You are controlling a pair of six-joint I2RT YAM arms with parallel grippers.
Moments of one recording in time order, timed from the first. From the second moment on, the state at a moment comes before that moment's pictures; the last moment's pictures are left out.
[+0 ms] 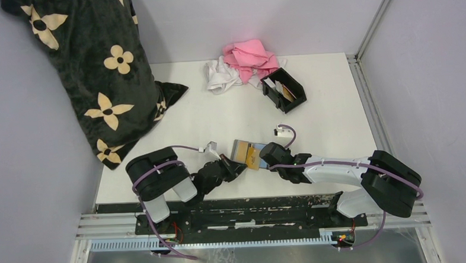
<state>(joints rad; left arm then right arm) -0.98 1.78 0.21 1.22 -0.24 -1.21 0.97 1.37 0.57 -0.14 0.56 0.90</state>
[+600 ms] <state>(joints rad) -0.98 1.73 0.26 1.07 -0.29 -1.22 0.97 1.37 0.57 -0.13 0.56 0.90</state>
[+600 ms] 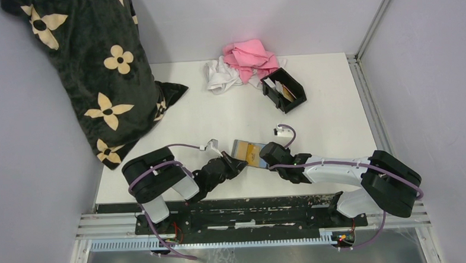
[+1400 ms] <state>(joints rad) -0.98 1.78 0.32 1.05 -0.28 -1.22 0.97 1.37 0.56 -0.11 0.56 0.90</state>
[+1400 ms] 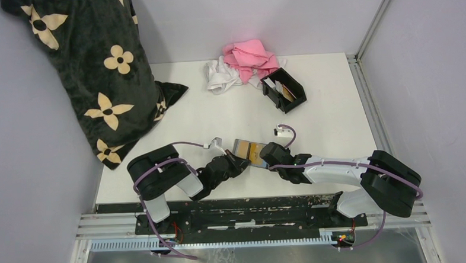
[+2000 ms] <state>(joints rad) -0.98 1.82 0.35 1.08 -0.21 -1.22 0.97 1.37 0.56 -0.11 0.56 0.90</state>
